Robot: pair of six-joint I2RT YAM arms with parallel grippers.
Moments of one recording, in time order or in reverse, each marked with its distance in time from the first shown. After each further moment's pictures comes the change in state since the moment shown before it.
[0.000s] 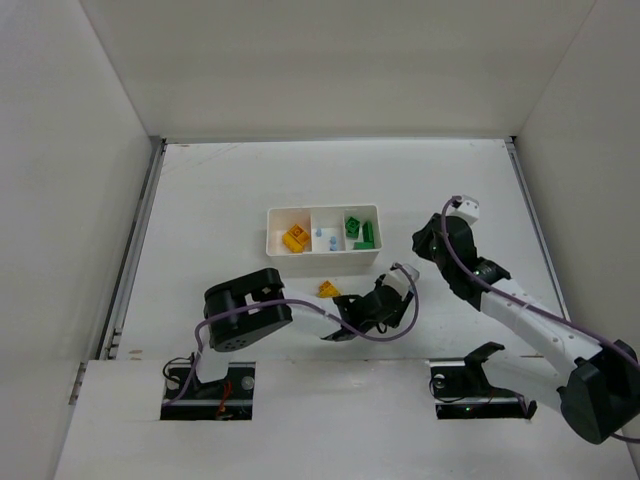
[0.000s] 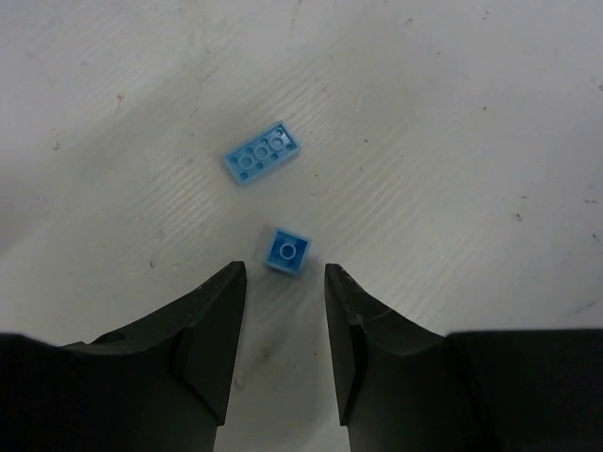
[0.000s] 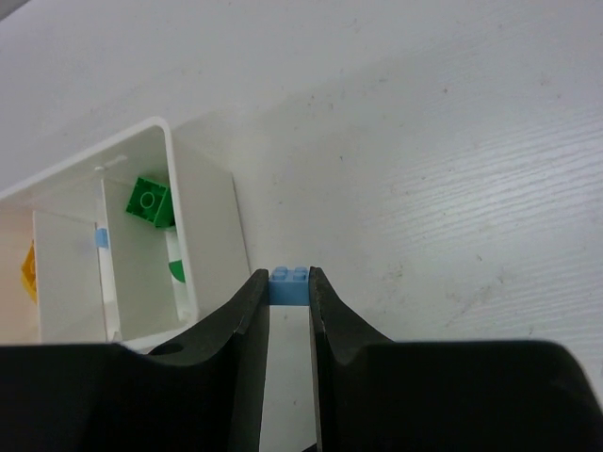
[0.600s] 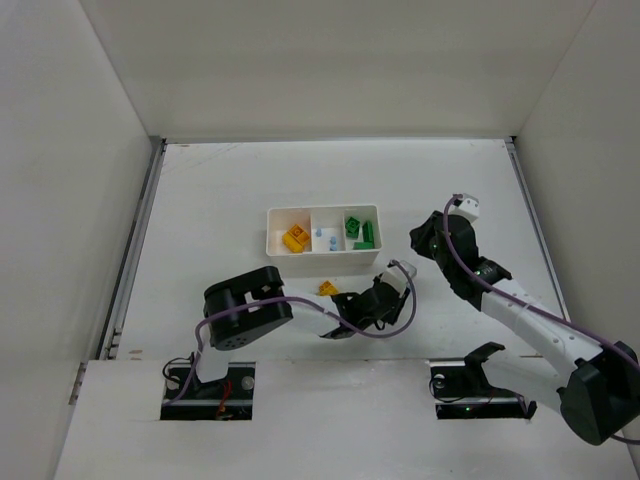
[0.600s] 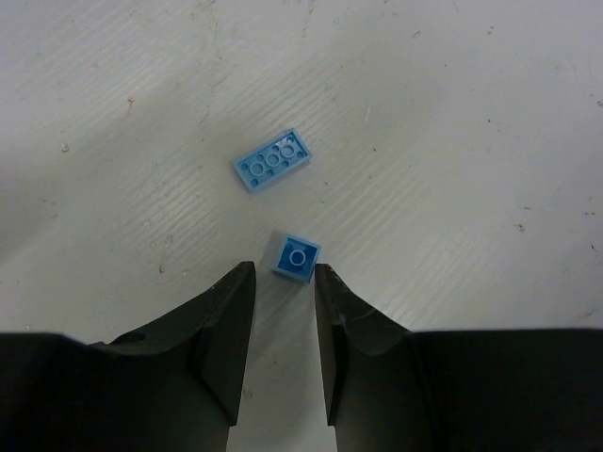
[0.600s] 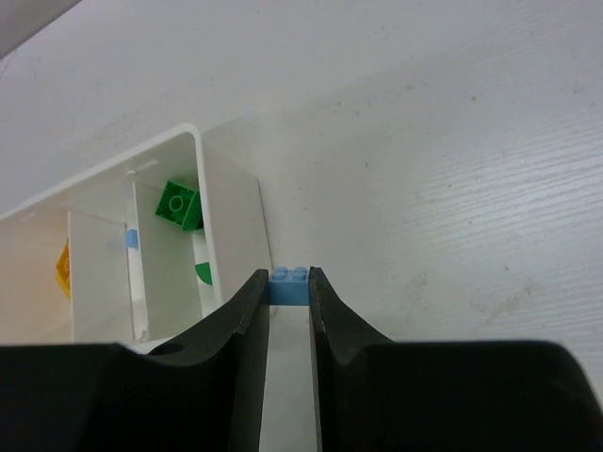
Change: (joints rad) left arm 0.016 0.001 -0.021 0.045 0.015 -0.012; right arm -0.016 0.003 0.000 0.041 -0.047 0.011
